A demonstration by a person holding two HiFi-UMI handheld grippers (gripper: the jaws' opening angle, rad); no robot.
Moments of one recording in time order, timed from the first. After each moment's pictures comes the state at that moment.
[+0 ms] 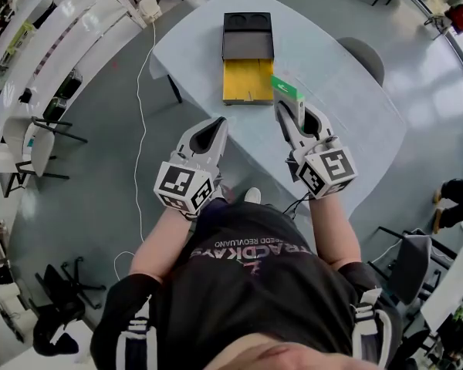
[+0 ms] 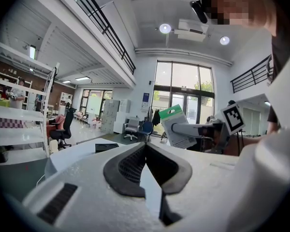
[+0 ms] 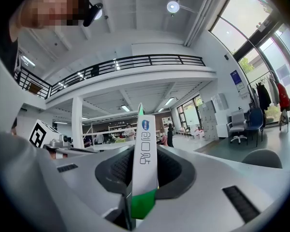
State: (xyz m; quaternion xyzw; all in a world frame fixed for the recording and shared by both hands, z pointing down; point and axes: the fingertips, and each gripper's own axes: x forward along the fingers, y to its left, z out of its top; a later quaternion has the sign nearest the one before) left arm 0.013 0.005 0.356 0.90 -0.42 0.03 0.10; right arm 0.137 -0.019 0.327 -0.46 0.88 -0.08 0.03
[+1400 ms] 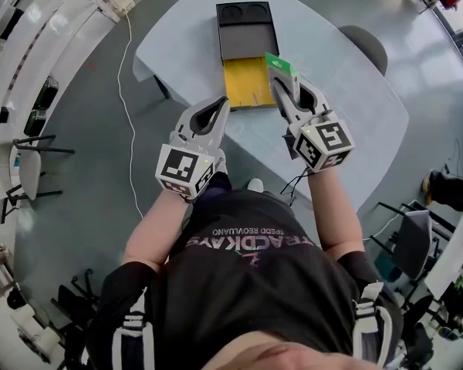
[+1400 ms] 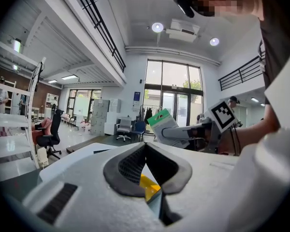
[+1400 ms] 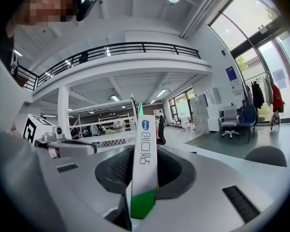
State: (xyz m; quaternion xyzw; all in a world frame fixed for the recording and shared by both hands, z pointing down) left arm -0.018 -0.117 0.384 0.93 -0.35 0.04 0.07; right arm 0.095 -0.147 0.377 -0.51 0.85 -0.11 -0.02
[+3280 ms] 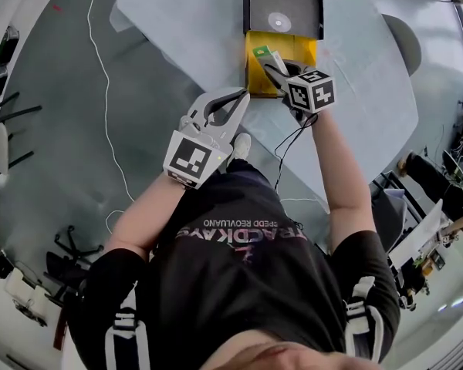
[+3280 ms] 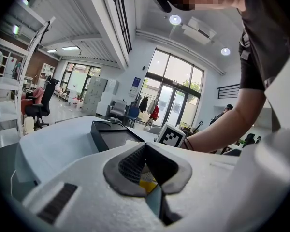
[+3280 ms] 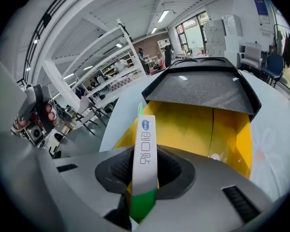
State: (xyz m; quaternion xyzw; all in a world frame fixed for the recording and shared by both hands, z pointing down) left arm -0.043 -0.193 0.520 0.94 -0.28 0.07 0.18; right arm 0.044 -0.244 0.682 -0.35 0.80 -0.36 -0.33
